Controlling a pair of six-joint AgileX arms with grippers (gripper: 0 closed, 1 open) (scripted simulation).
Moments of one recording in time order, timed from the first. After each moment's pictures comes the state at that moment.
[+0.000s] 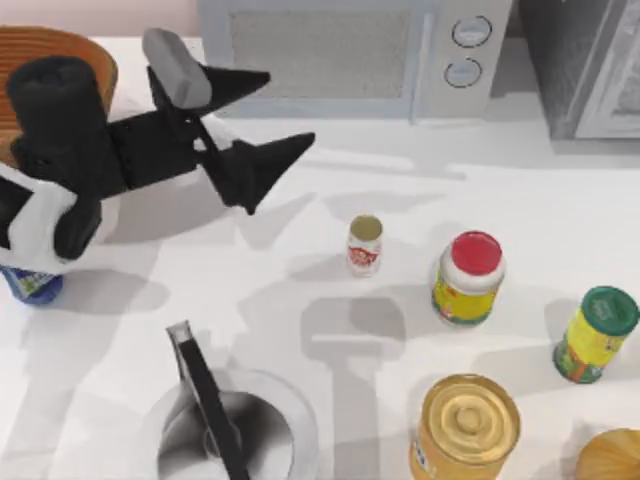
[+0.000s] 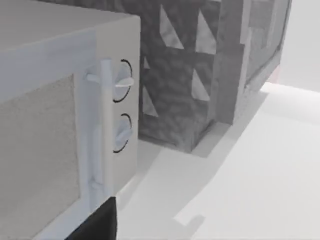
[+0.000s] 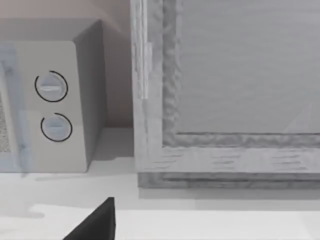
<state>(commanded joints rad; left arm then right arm) -0.23 1.98 0.89 0.99 0.91 0.04 0.00 0.00 0.00 0.00 0.00 0.00</state>
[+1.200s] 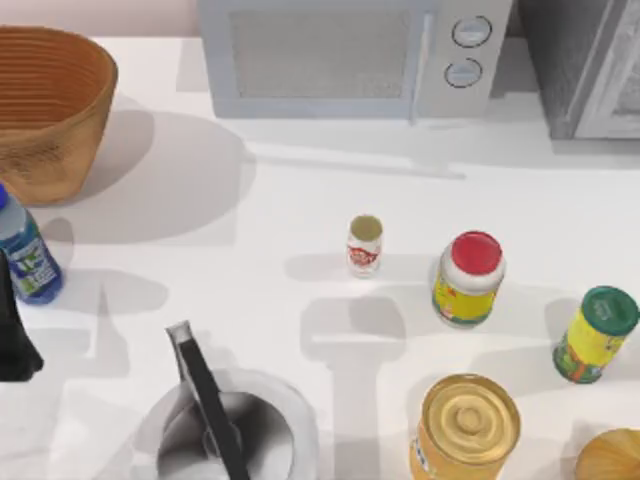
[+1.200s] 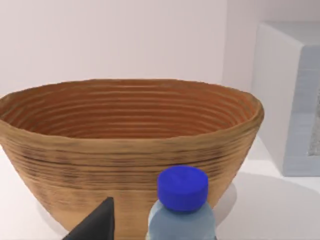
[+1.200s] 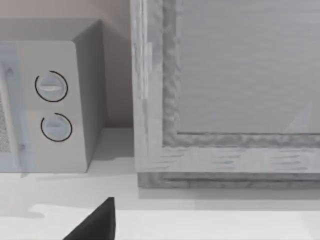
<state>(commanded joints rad) 0.00 0.02 0.01 0.01 0.01 0.00 0.00 0.00 0.00 0.00 0.00 0.00</state>
